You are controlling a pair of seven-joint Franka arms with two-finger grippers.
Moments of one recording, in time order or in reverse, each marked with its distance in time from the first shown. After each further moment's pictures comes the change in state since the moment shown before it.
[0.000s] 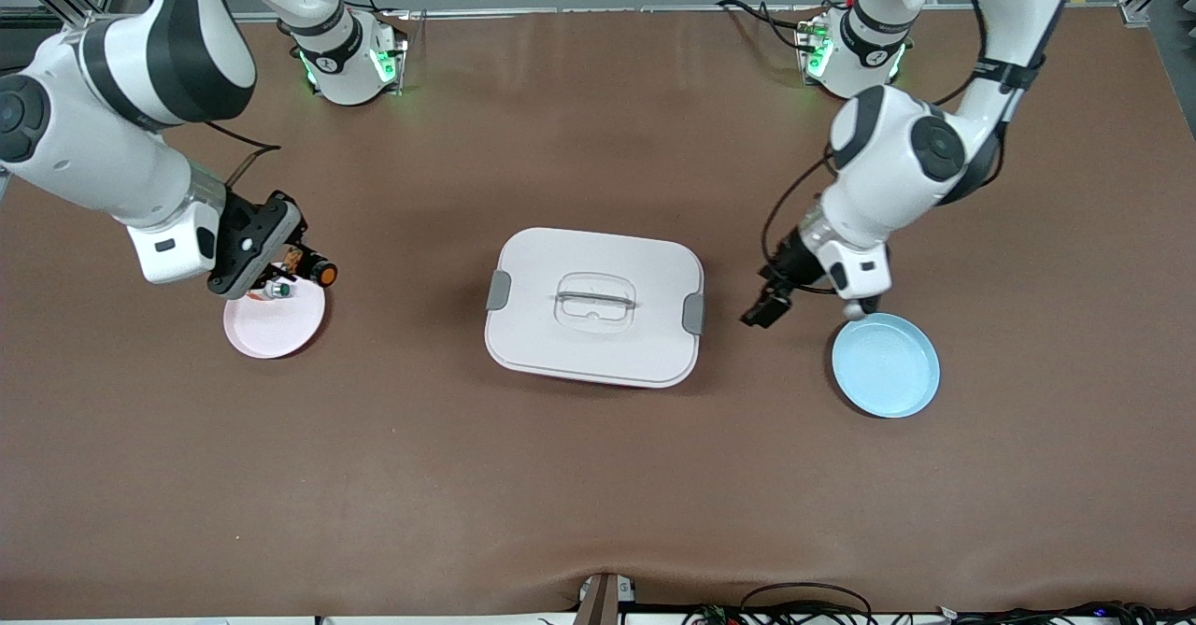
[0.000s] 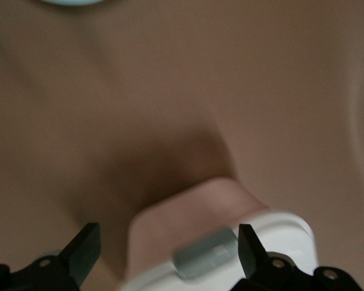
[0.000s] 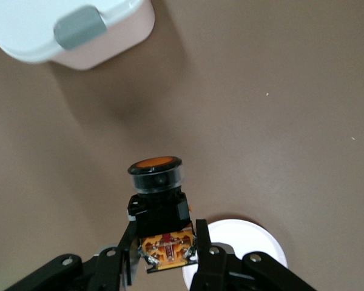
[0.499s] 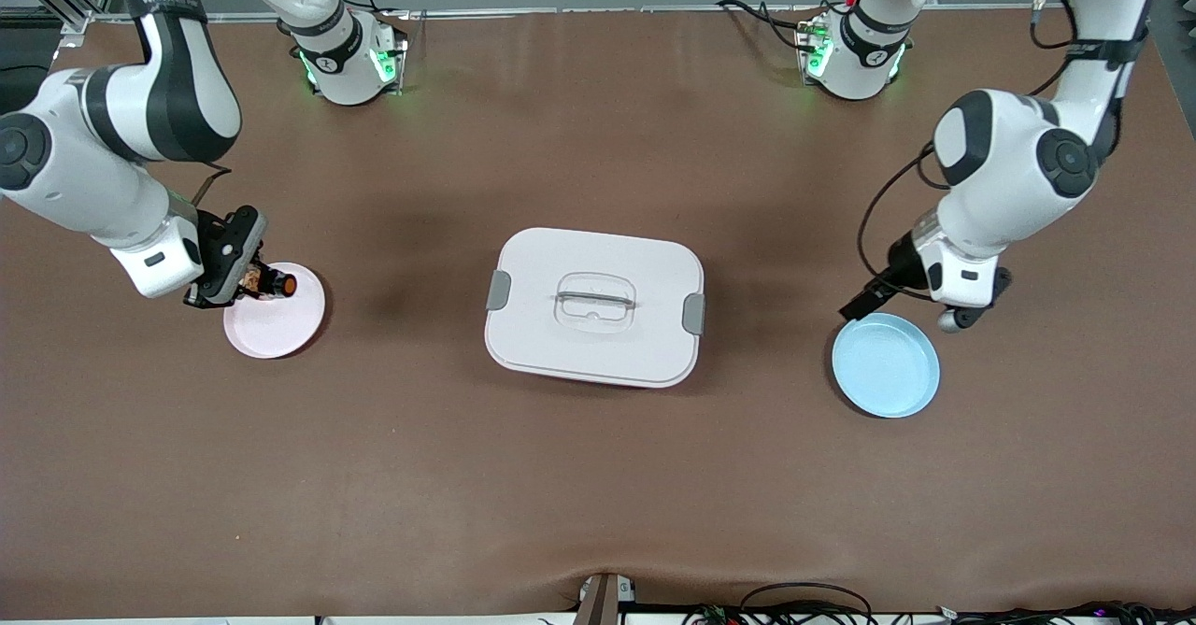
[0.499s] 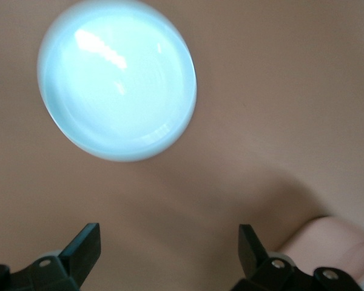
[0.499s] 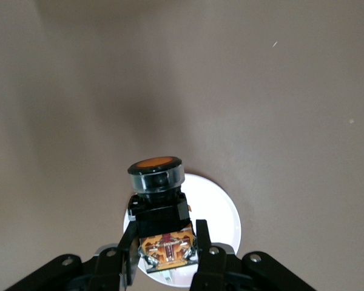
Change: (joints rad) left arm 0.215 -0.100 0.004 -0.031 0.158 -0.169 0.591; right arm -0.113 0.031 -0.001 -0.141 -0.102 0.166 -0.334
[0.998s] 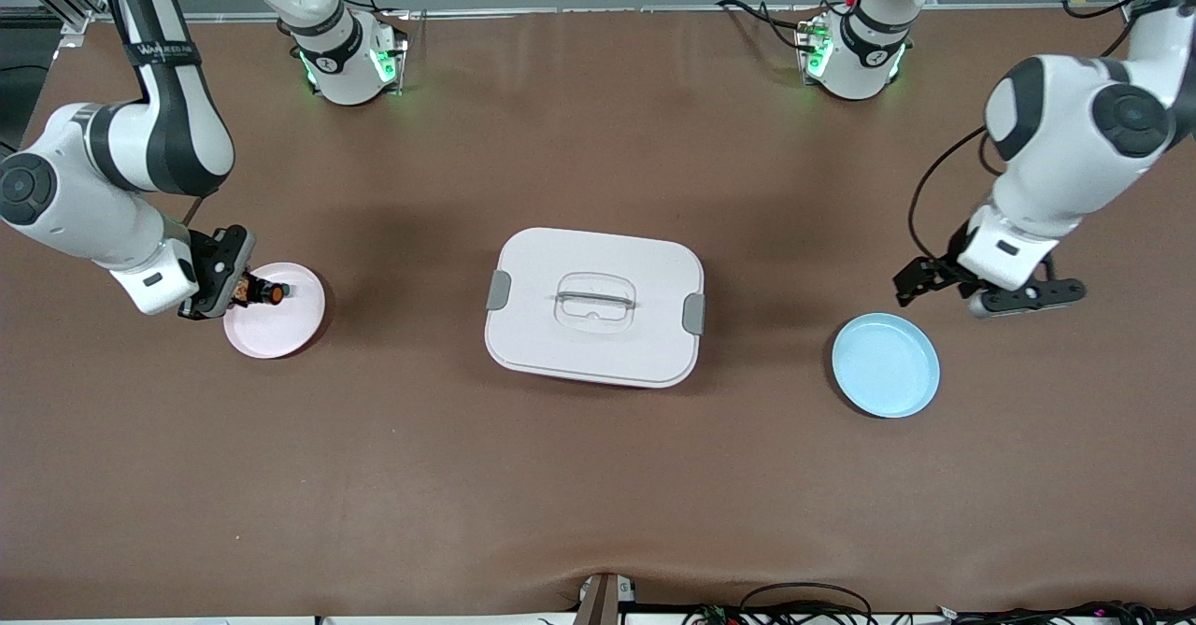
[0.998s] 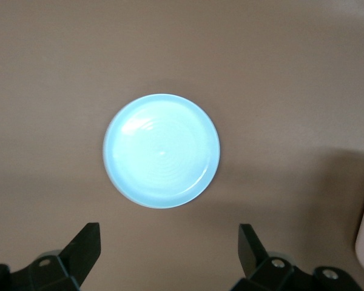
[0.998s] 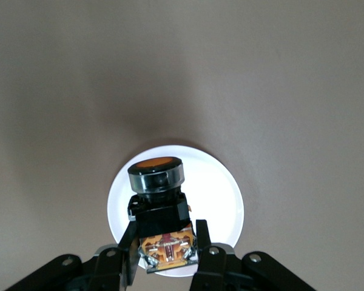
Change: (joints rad) left arm 0.070 -0.075 0.001 0.132 0.077 -0.190 0.396; right arm -0.071 0.074 0.000 -0.029 -0.016 0.086 -0.045
